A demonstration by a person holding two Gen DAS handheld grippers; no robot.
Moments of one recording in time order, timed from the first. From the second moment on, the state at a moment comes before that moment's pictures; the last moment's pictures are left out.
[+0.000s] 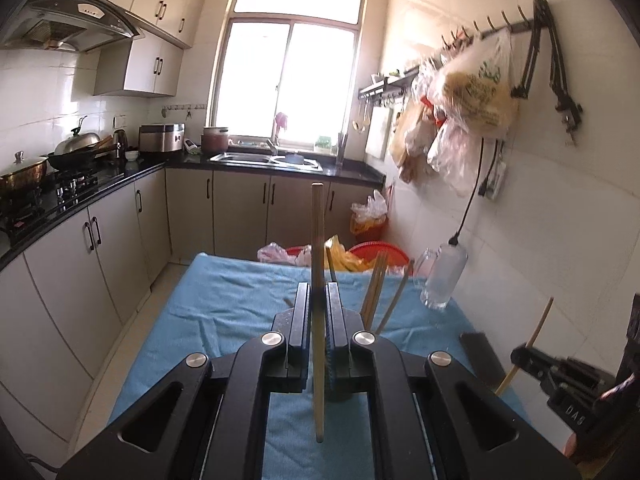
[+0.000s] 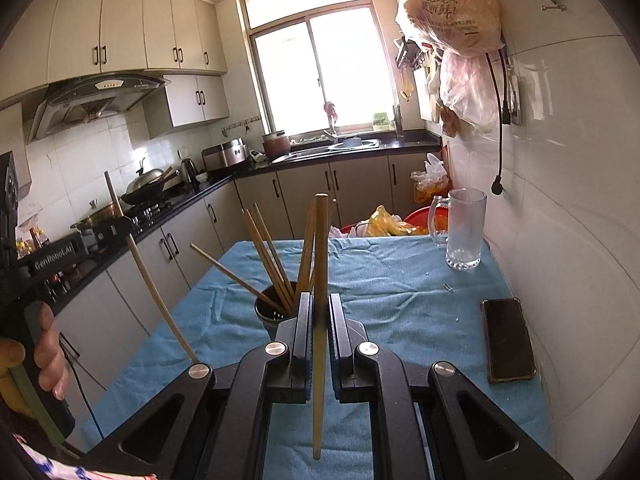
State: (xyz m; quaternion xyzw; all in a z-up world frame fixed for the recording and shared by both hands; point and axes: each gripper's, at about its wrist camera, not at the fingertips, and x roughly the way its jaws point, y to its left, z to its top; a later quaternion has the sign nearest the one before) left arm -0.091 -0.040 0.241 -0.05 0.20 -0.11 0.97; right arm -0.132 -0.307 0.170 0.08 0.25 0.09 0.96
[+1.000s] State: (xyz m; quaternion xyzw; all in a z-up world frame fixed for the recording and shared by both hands) left arm -0.058 -0.034 0.258 -0.07 0.18 -0.10 0.98; right arm -0.101 -0.304 0.178 0.10 0.24 0.10 0.96
